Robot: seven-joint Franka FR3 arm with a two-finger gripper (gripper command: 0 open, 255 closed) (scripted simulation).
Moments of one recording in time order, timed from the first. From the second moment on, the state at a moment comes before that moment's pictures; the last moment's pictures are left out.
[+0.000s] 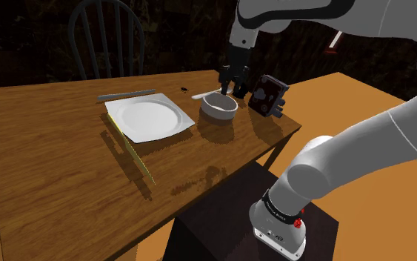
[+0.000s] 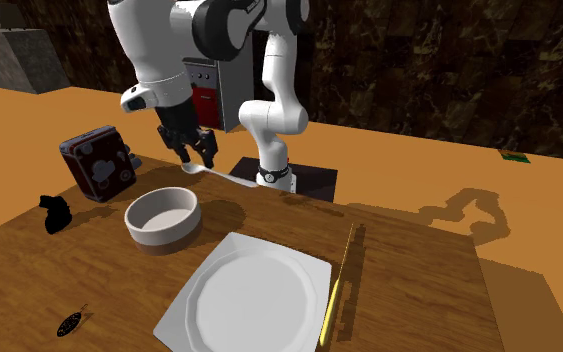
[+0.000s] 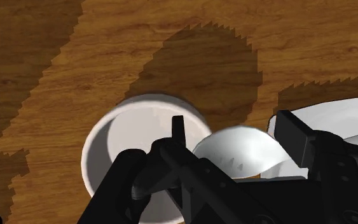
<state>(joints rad) -0.07 -0.42 -0.13 -2.28 -0.02 1.70 -0.02</state>
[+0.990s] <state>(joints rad) -0.14 0.13 -0.26 -1.69 0.03 1.65 -0.26</state>
